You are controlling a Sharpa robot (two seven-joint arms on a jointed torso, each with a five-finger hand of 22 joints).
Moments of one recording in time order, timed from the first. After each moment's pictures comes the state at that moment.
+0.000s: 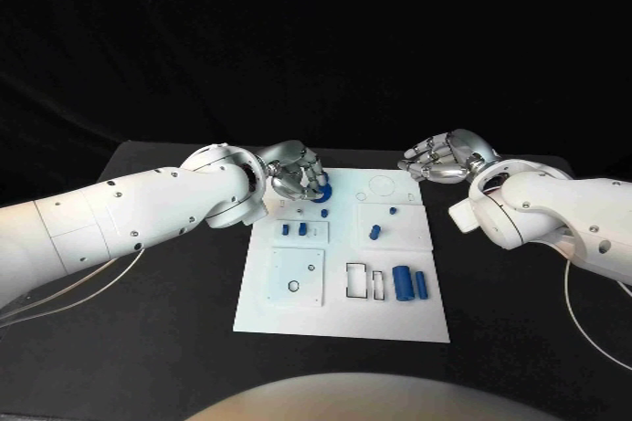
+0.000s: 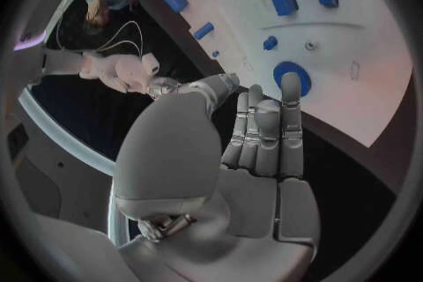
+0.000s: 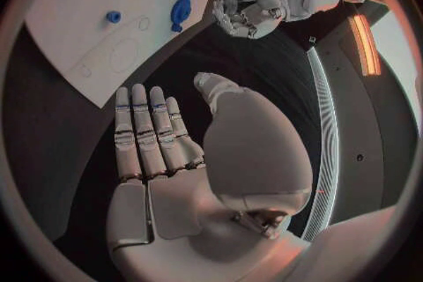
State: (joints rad) left arm 1.25 -0.66 -0.06 1.37 -1.11 -0.15 -0.05; left_hand 1.40 -0.24 0.52 0.13 0.26 0.69 0.15 0.68 0.34 0.86 0.09 0.69 0.31 1.21 0.02 1.26 0.84 0.16 0.99 0.12 0.71 0.98; right arm 1.30 -0.91 -0.15 1.61 -0.69 -0.60 -0.15; right_hand 1.31 -0.21 0.35 0.25 0.37 0.73 0.19 0.37 0.26 0.92 0.19 0.34 0.07 0.92 0.16 0.19 0.40 0.17 0.81 0.28 0.06 0.34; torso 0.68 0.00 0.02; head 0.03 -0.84
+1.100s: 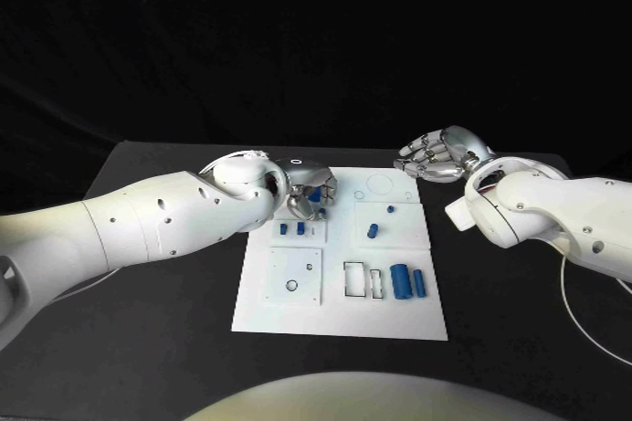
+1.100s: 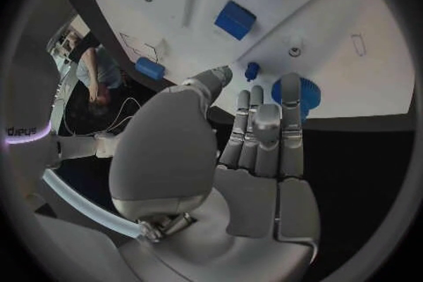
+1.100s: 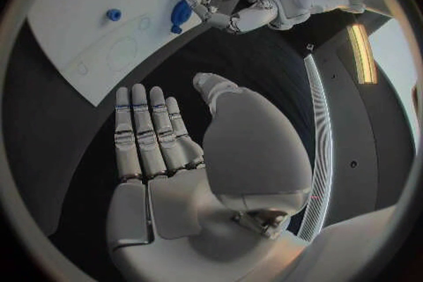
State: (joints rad) left arm 1.23 -0.53 -0.10 1.25 -1.59 -0.07 0.04; left_hand 1.37 -0.27 0.45 0.12 0.25 0.80 0.15 0.51 0.26 0.90 0.09 0.53 0.17 1.28 0.02 1.34 0.88 0.16 1.02 0.13 0.71 1.01; right arm 1.30 -0.91 -0.15 1.61 -0.75 -0.59 -0.14; right_hand 1.32 -0.21 0.35 0.24 0.38 0.73 0.19 0.38 0.26 0.92 0.19 0.34 0.07 0.92 0.16 0.19 0.40 0.17 0.81 0.28 0.06 0.33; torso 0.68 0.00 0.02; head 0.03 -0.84
